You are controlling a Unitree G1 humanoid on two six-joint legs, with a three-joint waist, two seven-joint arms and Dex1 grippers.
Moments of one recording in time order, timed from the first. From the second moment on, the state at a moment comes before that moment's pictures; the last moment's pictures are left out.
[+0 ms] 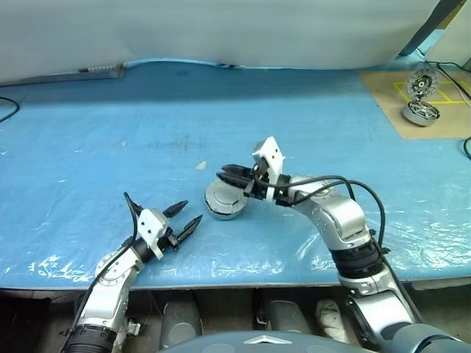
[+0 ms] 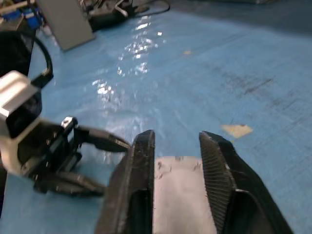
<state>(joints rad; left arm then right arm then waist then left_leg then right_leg) 0.10 0.34 -0.03 0.07 -0.25 -0.29 -0.72 -0.45 -0.31 0.26 -0.21 0.34 0.68 0.72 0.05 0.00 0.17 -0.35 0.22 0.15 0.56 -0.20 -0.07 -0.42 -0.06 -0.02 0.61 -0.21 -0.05</state>
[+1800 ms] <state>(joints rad) 0.06 0.34 -0.03 0.17 -0.23 -0.35 -0.71 -0.39 -0.28 0.38 -0.06 0.10 0.41 0.69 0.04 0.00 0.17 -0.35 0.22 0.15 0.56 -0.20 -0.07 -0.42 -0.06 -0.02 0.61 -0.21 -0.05</state>
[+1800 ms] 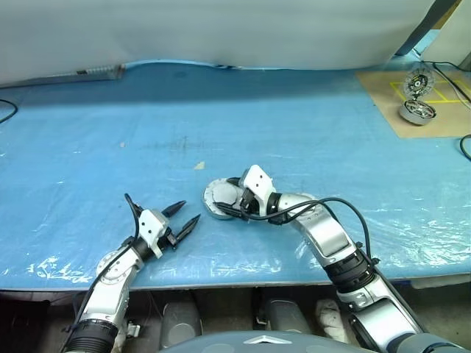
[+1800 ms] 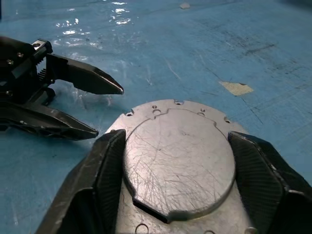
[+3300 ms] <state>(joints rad) -0.15 0.35 0.00 0.08 -0.29 0.19 -0.58 -0.42 -0.26 0.41 -0.09 0.03 0.53 0.61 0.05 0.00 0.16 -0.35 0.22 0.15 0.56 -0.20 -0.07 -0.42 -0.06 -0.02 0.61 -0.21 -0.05</state>
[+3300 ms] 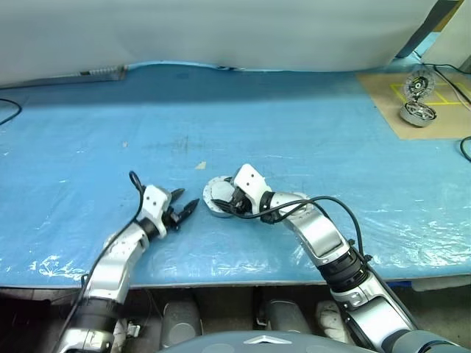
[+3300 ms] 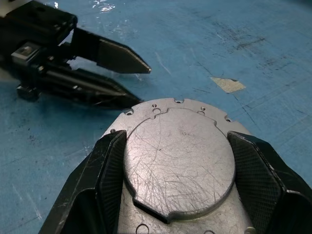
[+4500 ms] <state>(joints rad) -0.28 0.43 0.00 -0.09 -0.50 0.73 -0.74 -0.42 -0.26 0.42 -0.07 0.03 0.51 0.61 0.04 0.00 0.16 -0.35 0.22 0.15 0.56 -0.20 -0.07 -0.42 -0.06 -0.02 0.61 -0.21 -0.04</state>
